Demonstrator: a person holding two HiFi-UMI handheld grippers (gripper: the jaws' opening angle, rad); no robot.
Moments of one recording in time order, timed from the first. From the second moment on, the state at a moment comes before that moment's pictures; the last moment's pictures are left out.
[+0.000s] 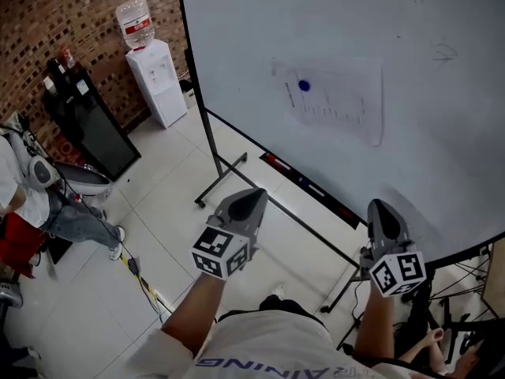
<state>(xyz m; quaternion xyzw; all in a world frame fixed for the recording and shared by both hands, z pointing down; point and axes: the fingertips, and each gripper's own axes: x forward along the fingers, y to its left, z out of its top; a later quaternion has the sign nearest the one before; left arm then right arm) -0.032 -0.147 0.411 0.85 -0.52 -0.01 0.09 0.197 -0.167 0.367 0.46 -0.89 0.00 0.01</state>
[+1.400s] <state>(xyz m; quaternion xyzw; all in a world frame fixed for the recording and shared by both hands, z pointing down) -0.003 -0.384 0.307 0.87 -0.47 0.06 -0.12 0.181 -0.268 0.289 0.55 -0.84 -0.05 -0.02</state>
